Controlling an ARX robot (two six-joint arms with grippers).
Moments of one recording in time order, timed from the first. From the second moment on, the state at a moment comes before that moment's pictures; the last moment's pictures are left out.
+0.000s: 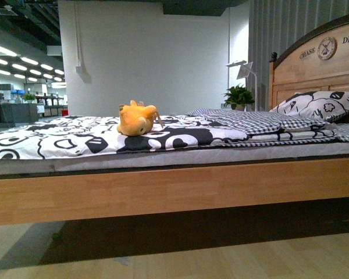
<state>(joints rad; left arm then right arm) 0.00 0.00 0.01 -0.01 0.00 -0.01 0.00 0.00 0.01 0.00 0.00 0.00</state>
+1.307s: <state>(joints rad) 0.00 0.00 0.01 -0.01 0.00 -0.01 0.00 0.00 0.01 0.00 0.00 0.00</state>
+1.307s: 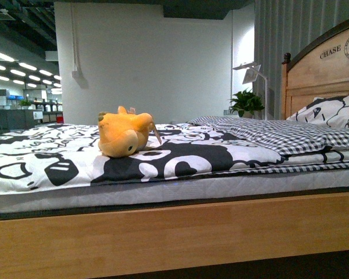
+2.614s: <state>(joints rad) 0.00 0.00 0.01 -0.01 0.00 -0.01 0.00 0.00 0.01 0.00 0.00 0.00</state>
